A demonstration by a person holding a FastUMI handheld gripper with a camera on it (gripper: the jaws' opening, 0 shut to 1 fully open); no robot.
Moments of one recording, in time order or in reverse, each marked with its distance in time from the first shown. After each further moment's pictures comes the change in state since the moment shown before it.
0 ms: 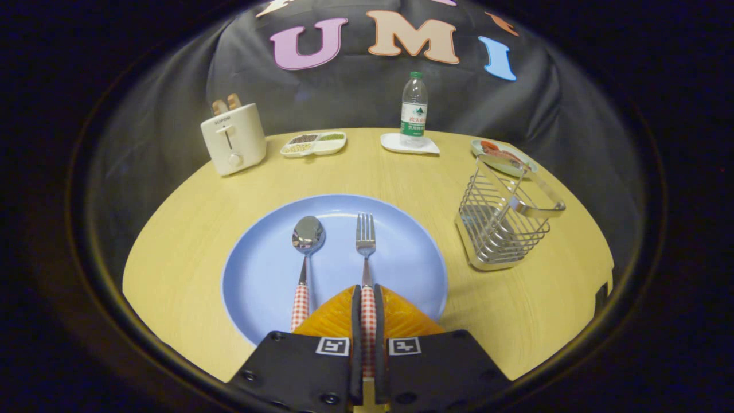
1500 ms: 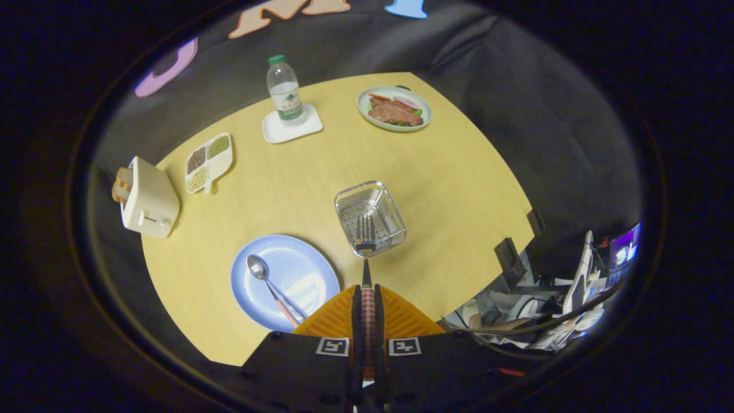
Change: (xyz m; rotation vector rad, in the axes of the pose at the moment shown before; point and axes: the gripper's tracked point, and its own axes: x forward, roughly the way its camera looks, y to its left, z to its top) arm -0.095 -0.109 0.110 0.314 0.628 -0.365
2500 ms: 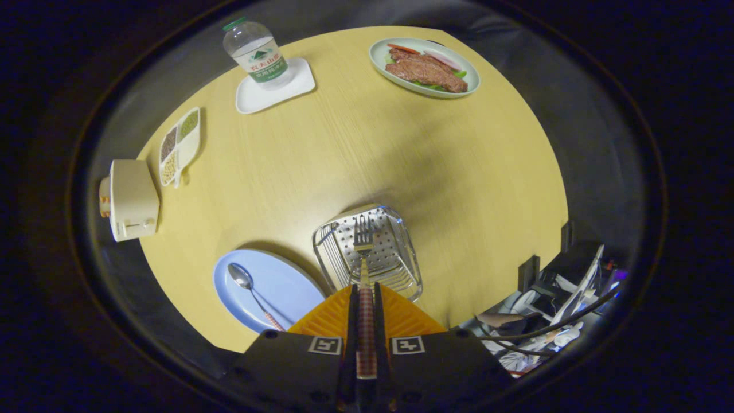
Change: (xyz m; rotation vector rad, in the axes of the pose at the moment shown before) arm 0.078 0.007 0.036 -0.116 0.254 0.062
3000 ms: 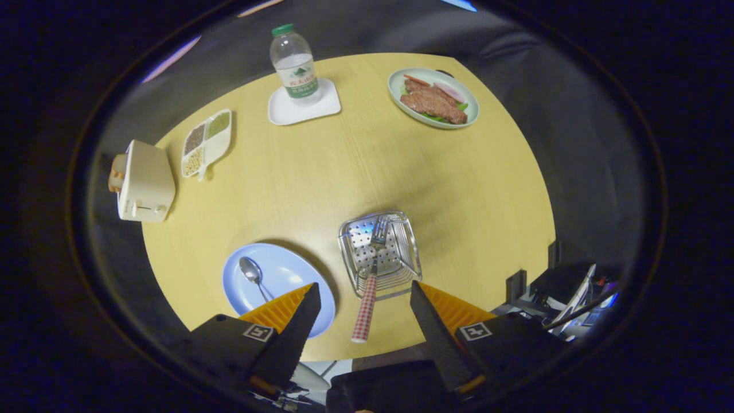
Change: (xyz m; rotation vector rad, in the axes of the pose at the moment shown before) arm -0.044 0.018 -0.004 -0.062 -0.183 0.009
